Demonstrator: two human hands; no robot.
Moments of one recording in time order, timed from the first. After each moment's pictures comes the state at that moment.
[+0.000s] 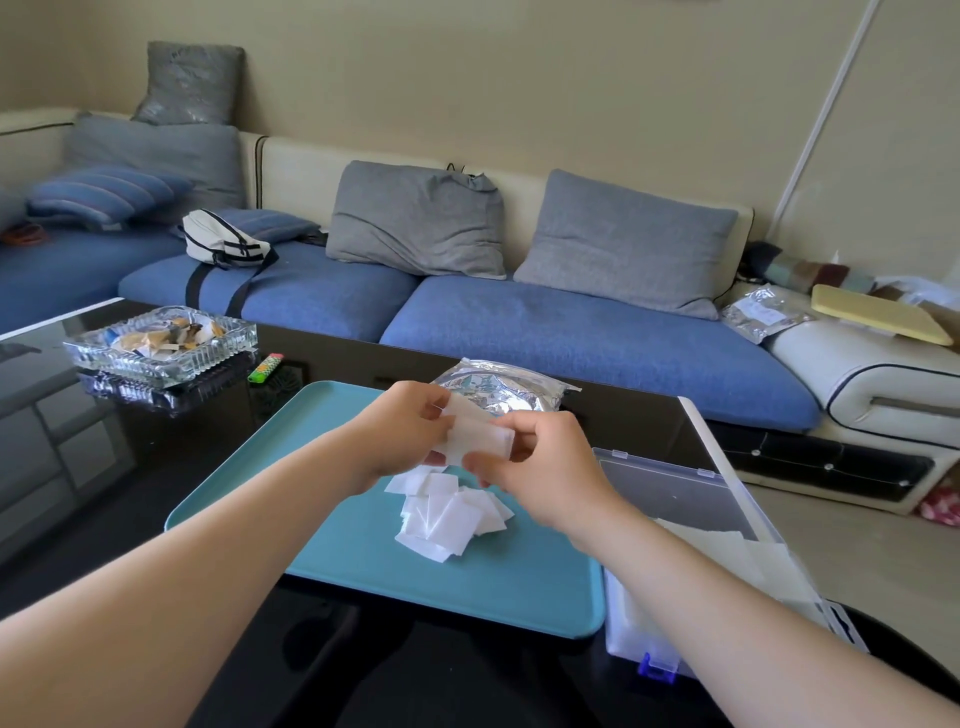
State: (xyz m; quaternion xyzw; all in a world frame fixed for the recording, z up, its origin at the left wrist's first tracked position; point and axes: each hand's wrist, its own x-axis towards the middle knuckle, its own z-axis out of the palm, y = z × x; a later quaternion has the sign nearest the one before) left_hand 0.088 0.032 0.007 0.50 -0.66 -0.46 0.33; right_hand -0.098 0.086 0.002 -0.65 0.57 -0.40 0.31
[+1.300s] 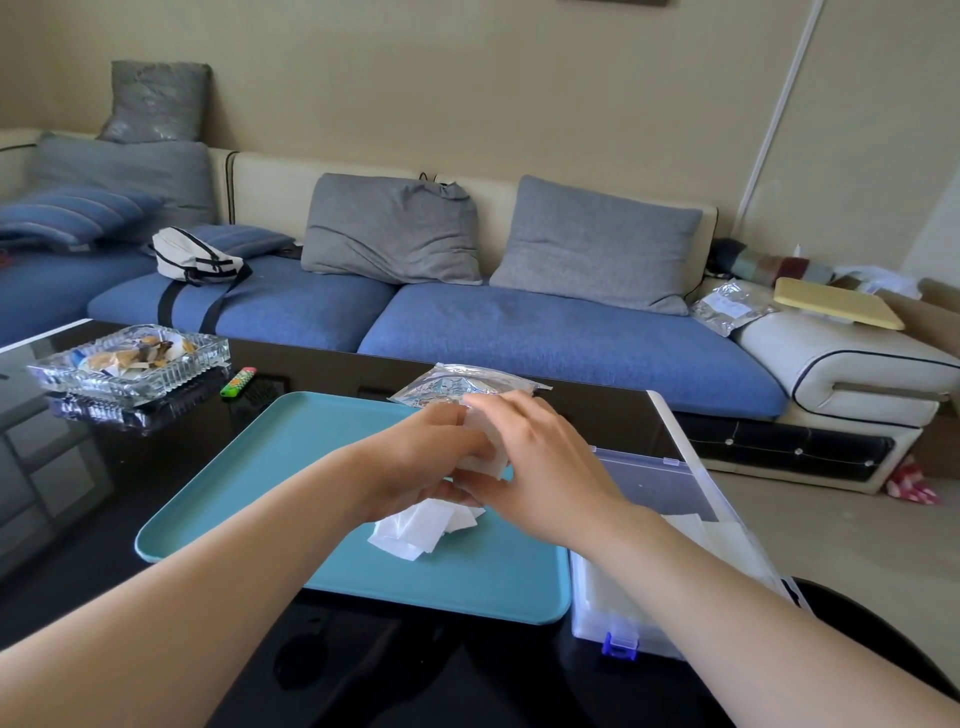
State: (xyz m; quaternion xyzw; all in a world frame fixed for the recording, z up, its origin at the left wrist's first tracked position) left_hand 0.037 0.077 0.028 0.42 -0.64 -0.58 0.27; right_hand -0.130 0.105 0.013 -0.81 0.52 -0.26 -0.03
